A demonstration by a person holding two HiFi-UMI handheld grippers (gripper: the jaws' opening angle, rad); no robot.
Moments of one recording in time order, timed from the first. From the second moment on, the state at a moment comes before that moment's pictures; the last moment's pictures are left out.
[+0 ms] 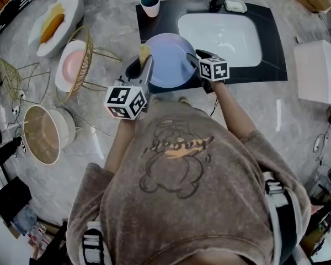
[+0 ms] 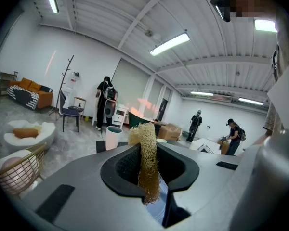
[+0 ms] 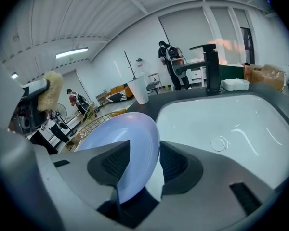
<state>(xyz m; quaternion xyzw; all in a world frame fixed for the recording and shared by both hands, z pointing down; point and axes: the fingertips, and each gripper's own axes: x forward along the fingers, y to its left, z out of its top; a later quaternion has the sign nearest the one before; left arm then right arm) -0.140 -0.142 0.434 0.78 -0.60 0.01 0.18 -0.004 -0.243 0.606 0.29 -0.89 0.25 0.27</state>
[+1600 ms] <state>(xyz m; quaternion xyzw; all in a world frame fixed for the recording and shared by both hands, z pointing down) -0.135 -0.132 0.426 0.79 -0.59 0.01 0.17 0.011 -0.242 0.528 0.33 -0.87 0.34 0.15</state>
